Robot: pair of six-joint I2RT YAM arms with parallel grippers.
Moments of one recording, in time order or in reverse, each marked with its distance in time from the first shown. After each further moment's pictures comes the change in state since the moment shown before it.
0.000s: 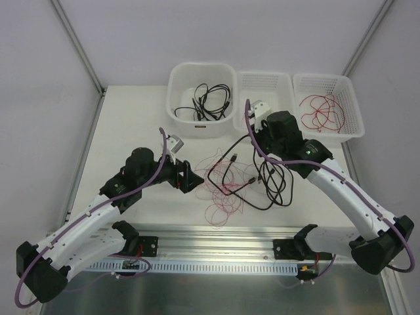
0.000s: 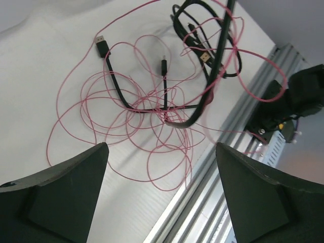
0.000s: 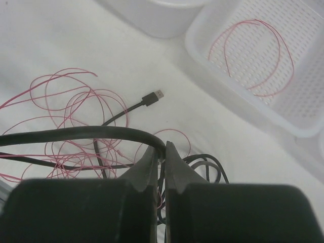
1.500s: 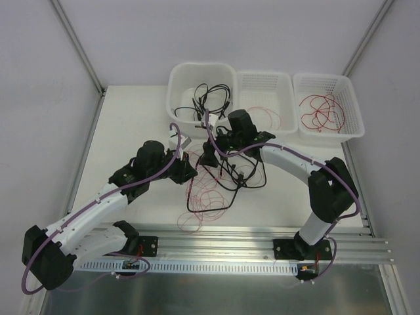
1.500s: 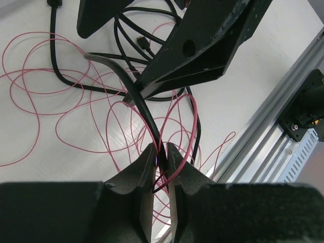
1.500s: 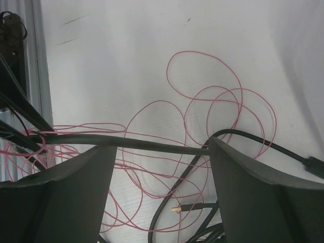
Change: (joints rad) left arm 0.000 0.148 0.069 -0.053 -0.027 0.059; right arm 0.028 0.492 -0.007 0.491 -0.755 -0.116
